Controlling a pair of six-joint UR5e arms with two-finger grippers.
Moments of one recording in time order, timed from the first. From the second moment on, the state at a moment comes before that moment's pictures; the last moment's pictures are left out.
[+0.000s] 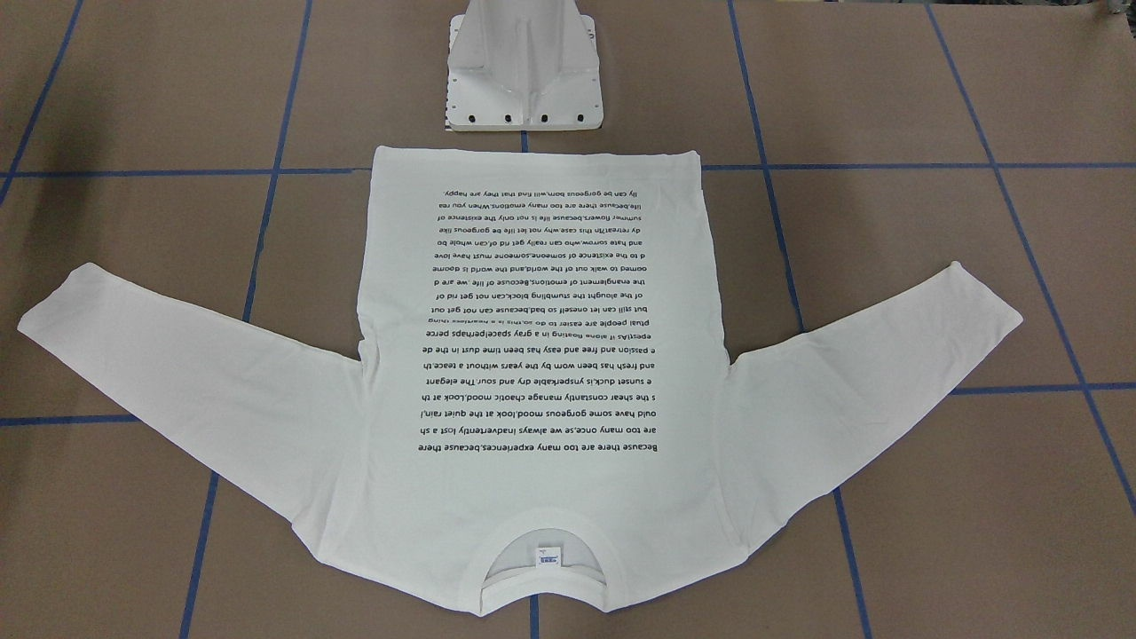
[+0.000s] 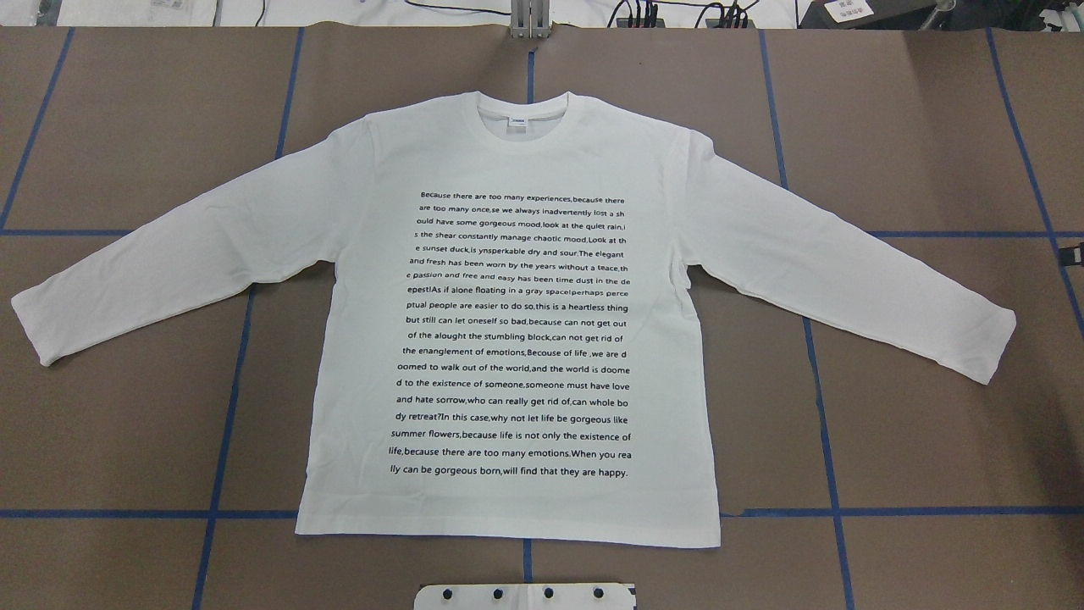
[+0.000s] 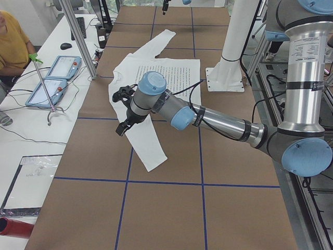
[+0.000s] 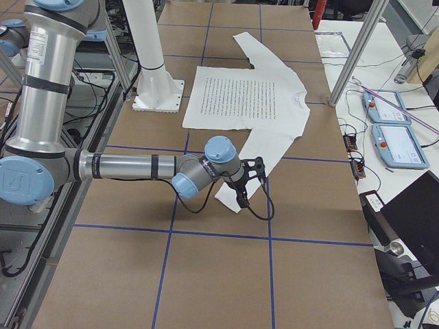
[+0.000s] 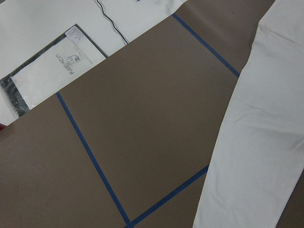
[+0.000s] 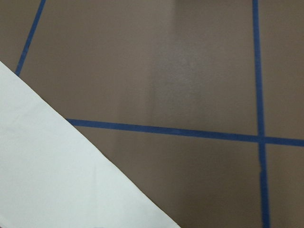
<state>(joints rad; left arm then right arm) -1.54 -1.54 -1.89 -1.94 -2.32 0.14 1.21 -1.79 1.70 -0.72 2.16 0.67</state>
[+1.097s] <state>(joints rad) -1.54 -1.54 -1.90 -1.95 -2.32 0.14 0.99 -1.78 1.45 -0.42 1.95 0.87</state>
